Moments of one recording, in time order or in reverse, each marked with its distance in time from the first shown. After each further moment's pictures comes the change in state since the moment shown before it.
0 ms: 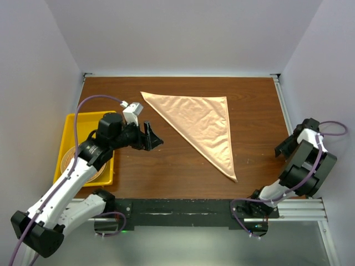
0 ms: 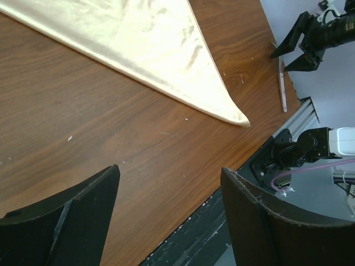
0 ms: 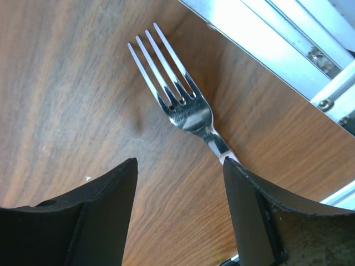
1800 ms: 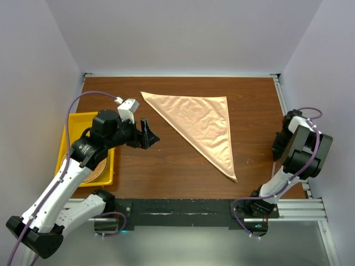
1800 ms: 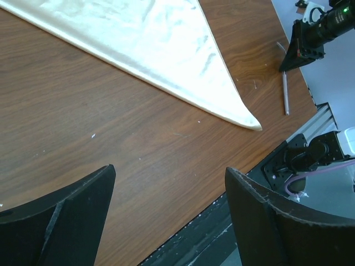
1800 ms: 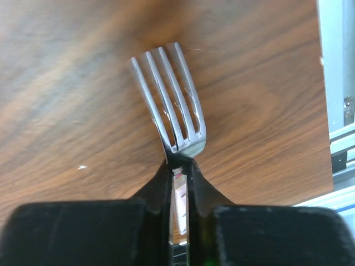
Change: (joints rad) left arm -0.007 -0.043 0.107 -0.147 -0.091 0.047; right arm 0.152 0.217 0.141 -0.124 0.012 -0.275
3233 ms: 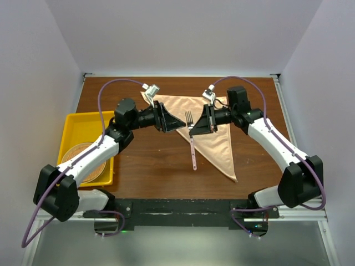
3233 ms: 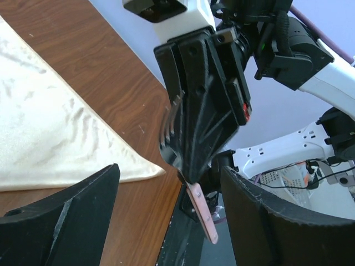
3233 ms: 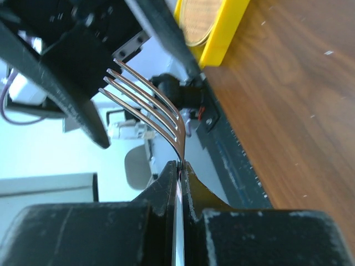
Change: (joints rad) left arm 0.000 0.382 -0.135 0.971 0.461 -0.338; right arm 0.826 -0.351 0.064 0.456 -1.260 0.552
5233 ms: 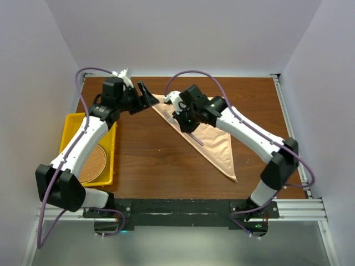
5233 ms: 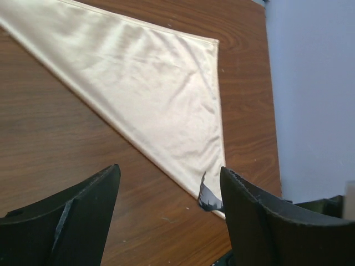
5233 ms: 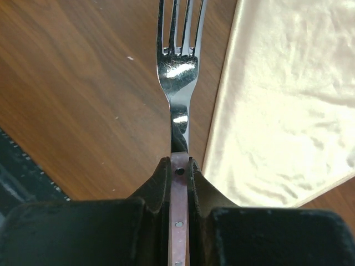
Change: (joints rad) left arm 0.185 0.107 0.371 -0.724 -0.446 0.090; right arm 0.422 0.230 0.471 -0.500 1.041 -0.716
